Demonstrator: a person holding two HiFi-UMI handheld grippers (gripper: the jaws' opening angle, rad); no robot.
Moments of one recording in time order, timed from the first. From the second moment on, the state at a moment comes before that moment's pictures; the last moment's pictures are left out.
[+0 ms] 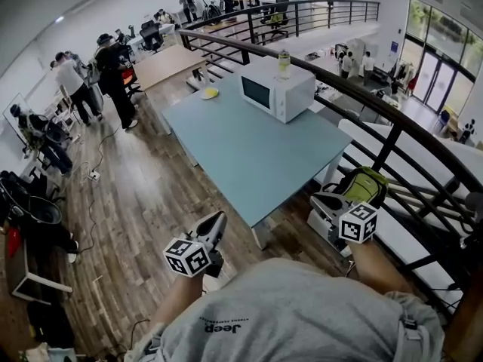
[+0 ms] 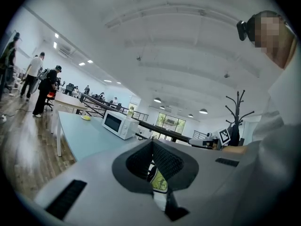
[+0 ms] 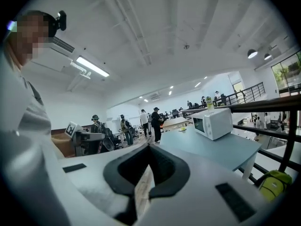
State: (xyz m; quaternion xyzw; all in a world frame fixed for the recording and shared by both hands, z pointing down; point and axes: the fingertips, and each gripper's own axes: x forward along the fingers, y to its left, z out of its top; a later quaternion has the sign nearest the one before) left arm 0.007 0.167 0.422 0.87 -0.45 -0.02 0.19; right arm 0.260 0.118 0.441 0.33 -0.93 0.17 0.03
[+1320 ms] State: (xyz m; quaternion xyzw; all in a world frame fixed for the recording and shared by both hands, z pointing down) left arm -0.137 -0.229 0.465 0.91 -0.36 0.01 0.22; right arm 0.117 -0.222 0.442 0.43 -0.89 0.14 0.07
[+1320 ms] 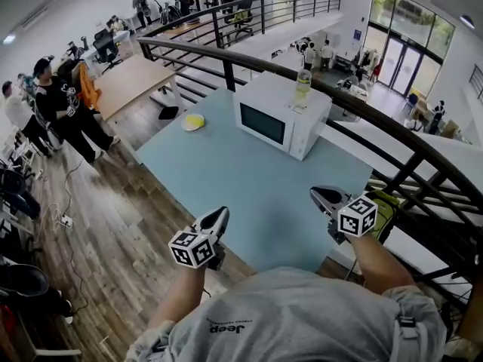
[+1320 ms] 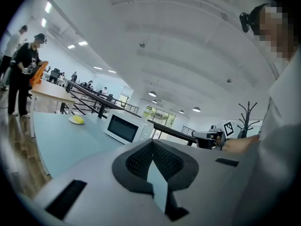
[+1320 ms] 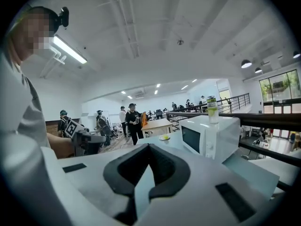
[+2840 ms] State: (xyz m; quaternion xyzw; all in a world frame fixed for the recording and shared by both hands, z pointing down) left arm -0.293 -0.912 0.674 0.73 -0.57 0.19 0.33; right arm -0.095 -0.708 0.614 0.31 -0.92 0.12 0.20
